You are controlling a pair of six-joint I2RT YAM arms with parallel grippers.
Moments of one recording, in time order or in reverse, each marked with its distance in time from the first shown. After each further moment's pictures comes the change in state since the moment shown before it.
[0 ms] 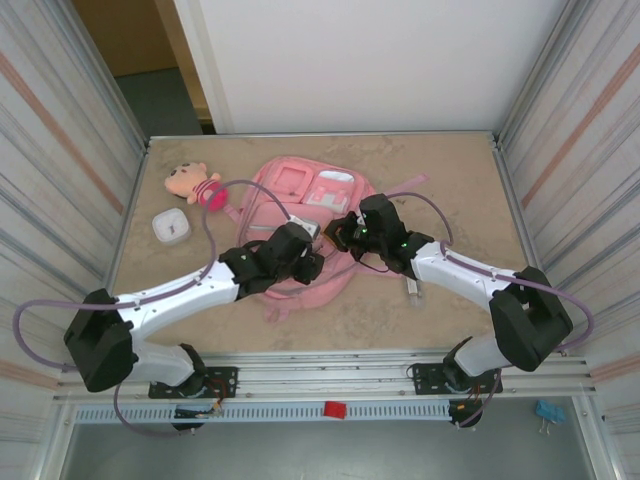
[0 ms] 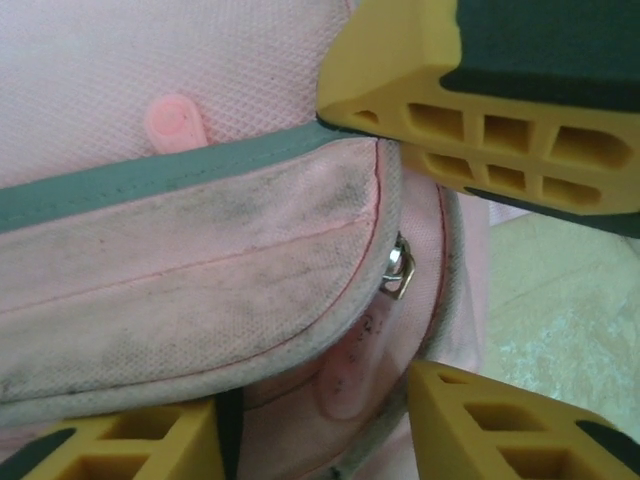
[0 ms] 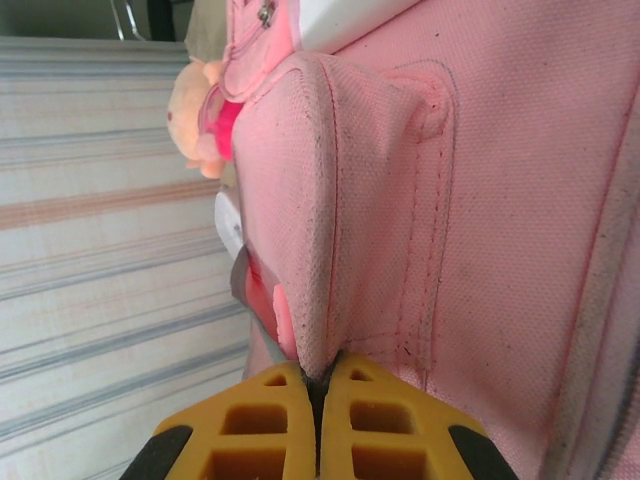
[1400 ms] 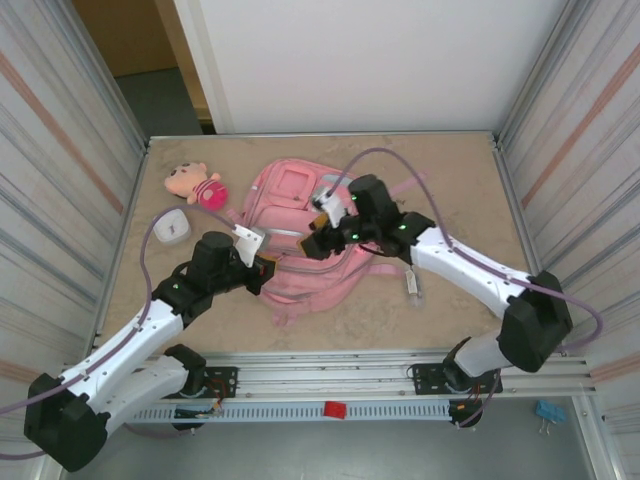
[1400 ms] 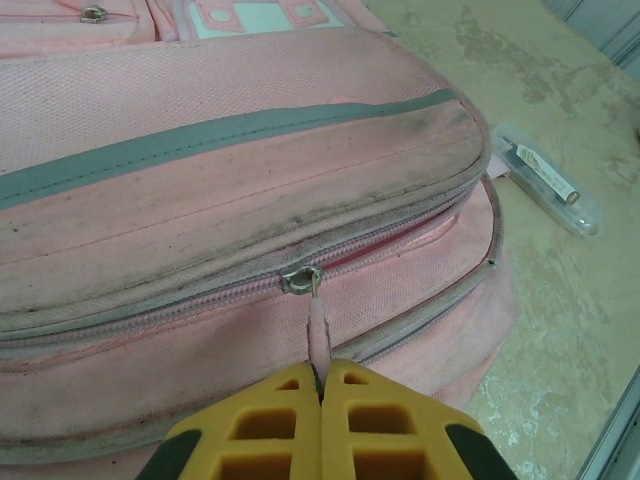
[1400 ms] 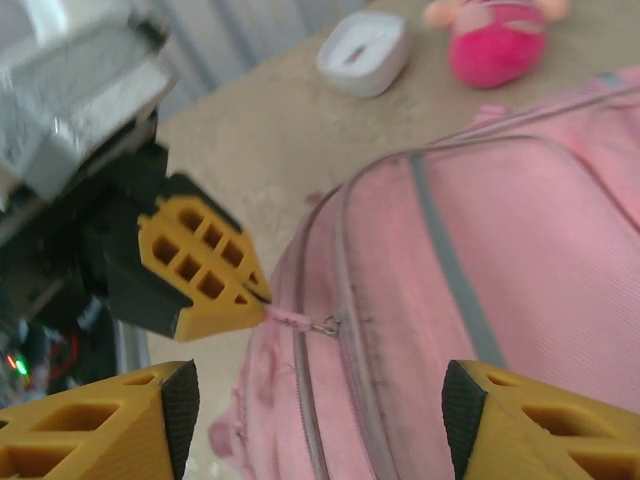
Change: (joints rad) left arm 0.361 -0.472 -0.353 0.101 0.467 0.276; right arm 0.072 0.032 0.277 -0.331 -0.236 -1.423
